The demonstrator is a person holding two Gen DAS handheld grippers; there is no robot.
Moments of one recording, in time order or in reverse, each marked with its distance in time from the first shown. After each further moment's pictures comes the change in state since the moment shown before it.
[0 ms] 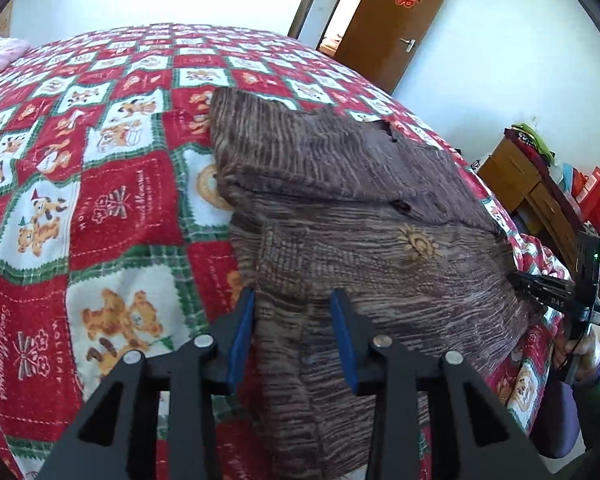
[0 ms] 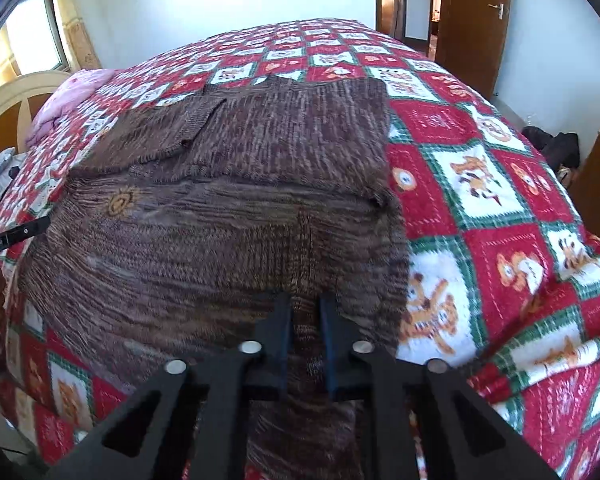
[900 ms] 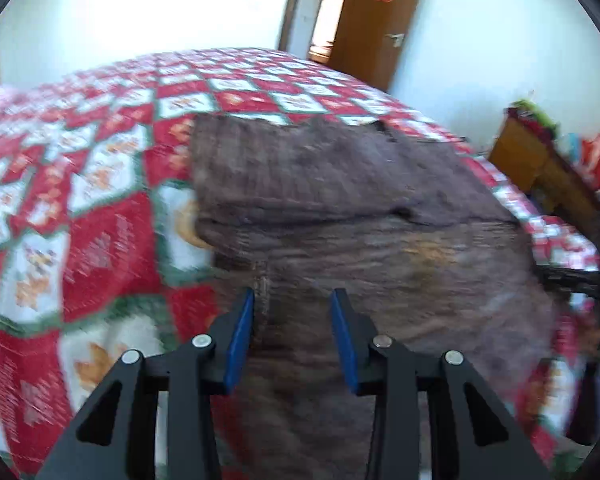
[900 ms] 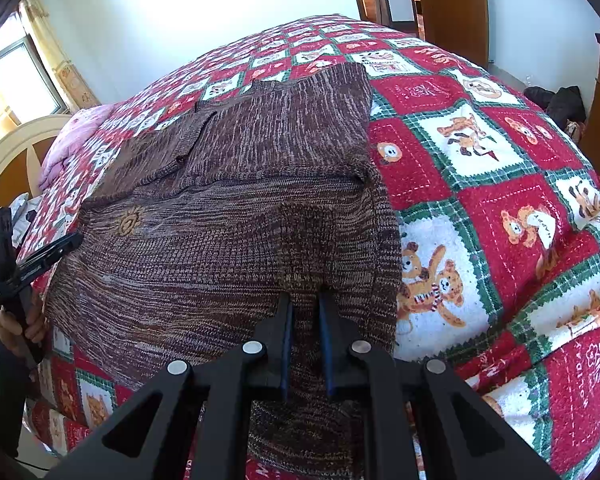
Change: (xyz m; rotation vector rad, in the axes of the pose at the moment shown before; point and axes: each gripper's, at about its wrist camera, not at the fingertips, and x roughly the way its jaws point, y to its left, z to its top) left arm 0.012 -0.021 0.006 0.114 -0.038 0.033; right arm 0.002 -0.017 -0.005 0.128 0.001 0.097
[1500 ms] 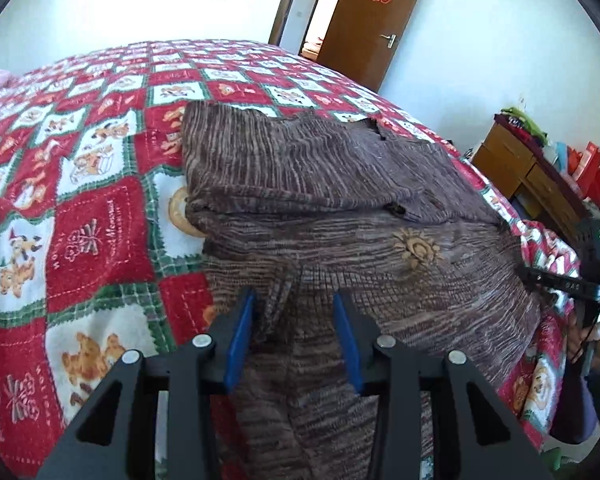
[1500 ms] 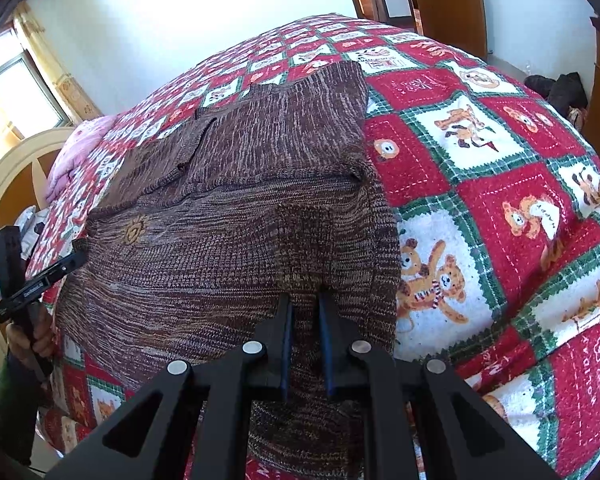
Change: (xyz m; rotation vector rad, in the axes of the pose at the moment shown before) left arm 0.005 0.012 0.001 -0.035 0.016 -0.050; right arm 0.000 -0.009 0.001 0.046 -0.004 0.045
